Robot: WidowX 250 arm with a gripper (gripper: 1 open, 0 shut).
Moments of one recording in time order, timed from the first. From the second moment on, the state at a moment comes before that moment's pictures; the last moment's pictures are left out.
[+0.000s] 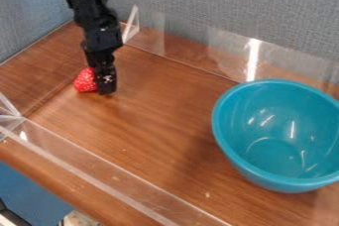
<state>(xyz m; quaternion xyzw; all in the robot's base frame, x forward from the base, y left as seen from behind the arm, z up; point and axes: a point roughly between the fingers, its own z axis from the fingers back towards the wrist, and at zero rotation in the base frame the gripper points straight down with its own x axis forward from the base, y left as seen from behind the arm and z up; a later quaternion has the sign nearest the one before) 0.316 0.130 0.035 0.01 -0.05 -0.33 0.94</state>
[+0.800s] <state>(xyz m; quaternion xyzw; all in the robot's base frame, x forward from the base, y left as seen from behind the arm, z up) 0.300 0.104 0.028 -0.01 -0.03 -0.26 0.96</state>
